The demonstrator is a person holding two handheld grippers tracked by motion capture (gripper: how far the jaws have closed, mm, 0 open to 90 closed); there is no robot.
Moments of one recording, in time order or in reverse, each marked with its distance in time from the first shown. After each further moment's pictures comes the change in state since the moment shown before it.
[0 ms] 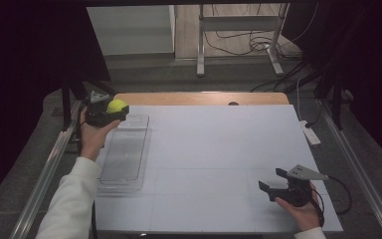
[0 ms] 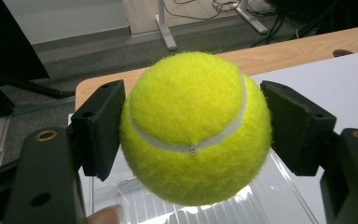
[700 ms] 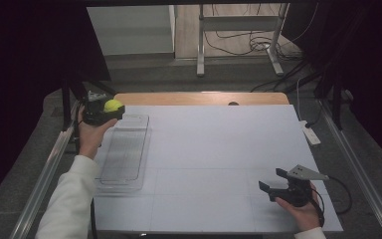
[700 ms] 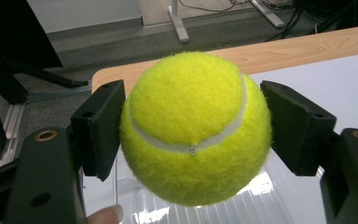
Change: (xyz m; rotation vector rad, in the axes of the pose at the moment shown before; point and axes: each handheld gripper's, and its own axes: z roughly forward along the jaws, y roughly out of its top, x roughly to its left) left arm 0.015 -0.003 0.009 0.034 0.043 -0.026; right arm -0.001 -0.001 0.000 0.001 0.001 0.002
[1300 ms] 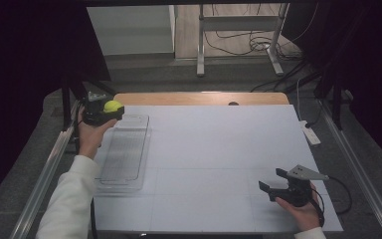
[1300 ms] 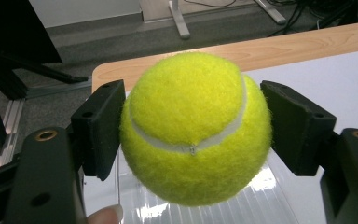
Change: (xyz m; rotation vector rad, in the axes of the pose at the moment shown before) left arm 0.002 -0.002 0.003 0.018 0.001 0.001; right arm 0.000 0.000 0.000 0.000 0.001 0.000
